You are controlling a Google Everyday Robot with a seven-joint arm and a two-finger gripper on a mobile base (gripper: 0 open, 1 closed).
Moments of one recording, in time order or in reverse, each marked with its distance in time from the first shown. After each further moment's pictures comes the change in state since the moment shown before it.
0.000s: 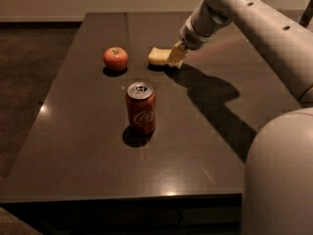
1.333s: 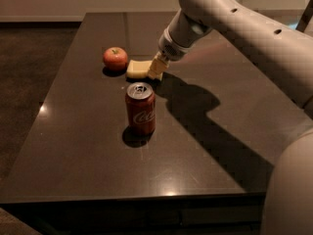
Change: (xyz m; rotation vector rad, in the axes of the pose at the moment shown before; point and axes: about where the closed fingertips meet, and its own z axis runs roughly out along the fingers) arm -0.025 0.082 0.014 -0.077 -0.013 -0.155
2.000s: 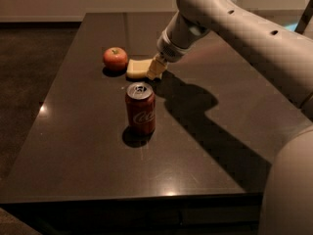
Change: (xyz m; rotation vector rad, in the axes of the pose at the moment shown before) arm 0.000 0.002 0.005 -0.007 0.003 -0.002
